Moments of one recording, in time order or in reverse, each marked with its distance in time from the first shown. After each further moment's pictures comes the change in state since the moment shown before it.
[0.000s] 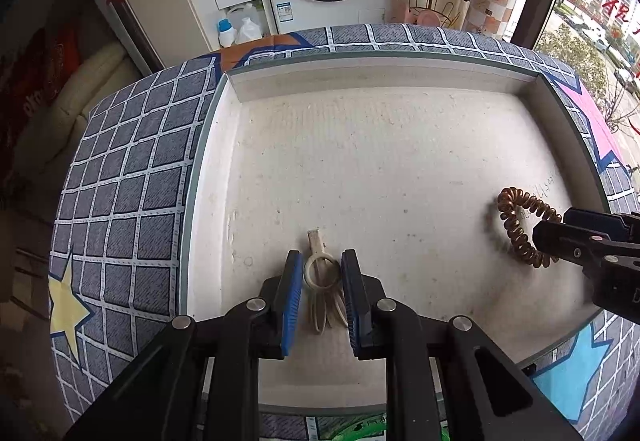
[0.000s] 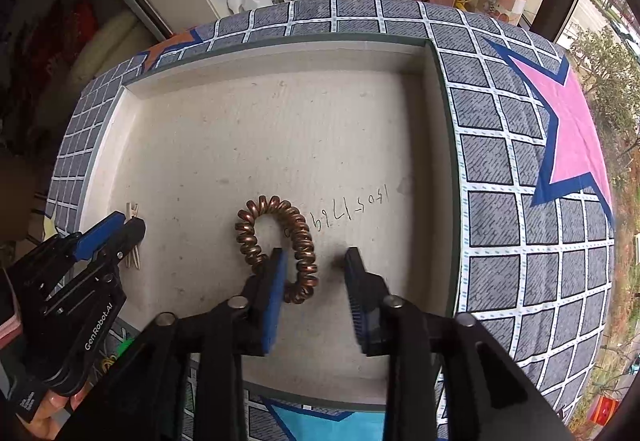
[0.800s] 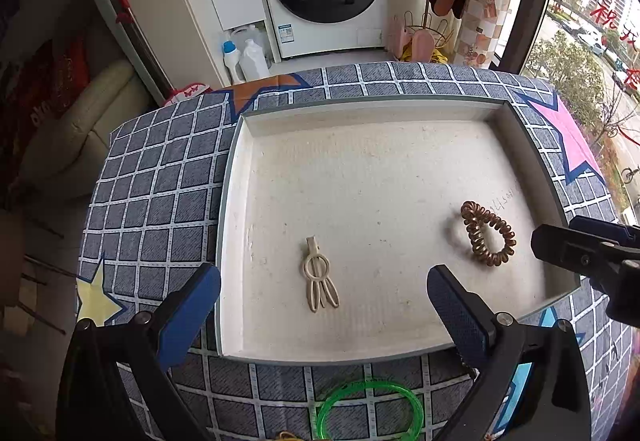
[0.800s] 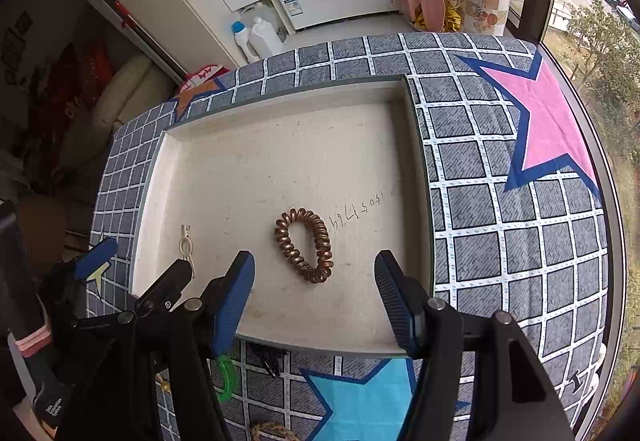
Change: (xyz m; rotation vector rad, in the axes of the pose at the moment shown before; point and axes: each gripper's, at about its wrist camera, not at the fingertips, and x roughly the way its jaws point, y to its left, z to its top) left arm -0.057 -0.005 0.000 0.017 -0.068 0.000; right arm -0.052 -0.003 -0.012 0.090 -0.087 0.096
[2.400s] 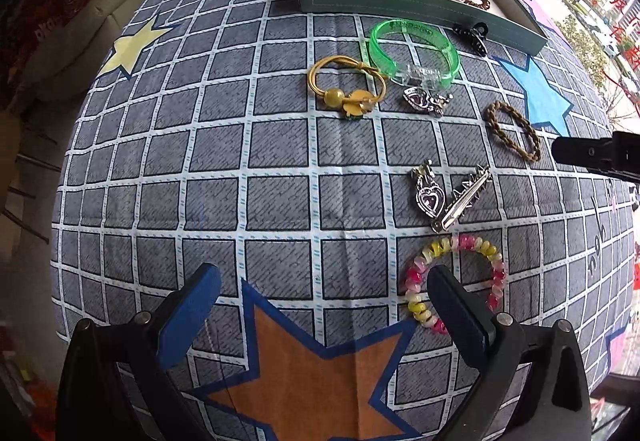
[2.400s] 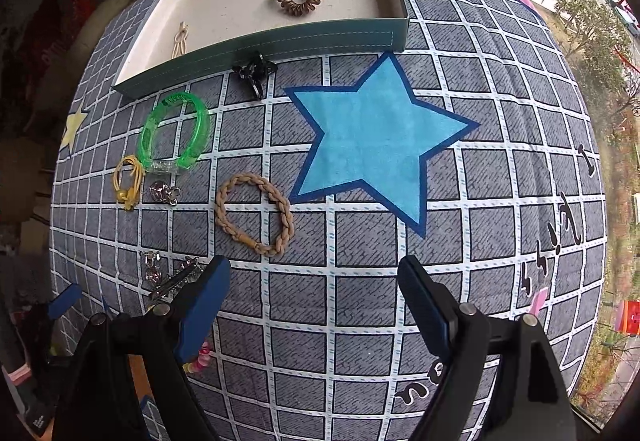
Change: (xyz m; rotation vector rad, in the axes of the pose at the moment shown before) left arm -0.060 0.050 -0.249 -0.089 0.242 -0.060; right arm -0.012 0.004 -0.182 -0.012 0.185 -0.132
